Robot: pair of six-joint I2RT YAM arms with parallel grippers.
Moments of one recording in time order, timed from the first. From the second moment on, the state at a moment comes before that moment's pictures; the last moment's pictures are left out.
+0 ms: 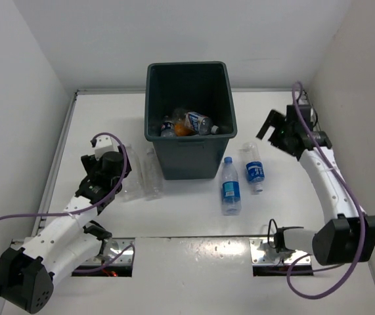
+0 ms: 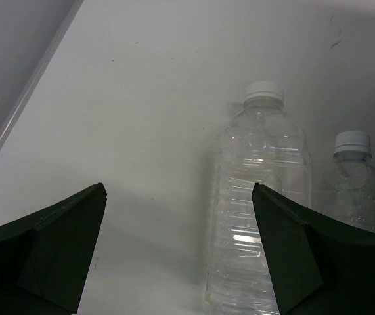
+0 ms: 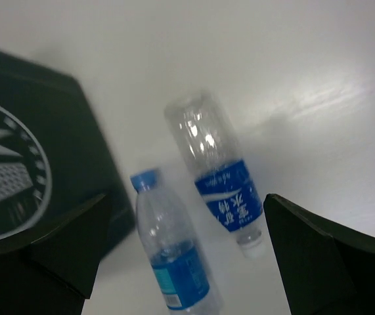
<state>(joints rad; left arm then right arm) -0.38 0.85 0.51 -0.20 -0.73 -0.35 0.04 1.24 1.16 -0.65 0.11 0.51</state>
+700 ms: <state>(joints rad) -0.39 0.85 0.50 -0.19 -0.72 -0.34 0.04 1.57 0.86 -0.58 -0.04 0.49</state>
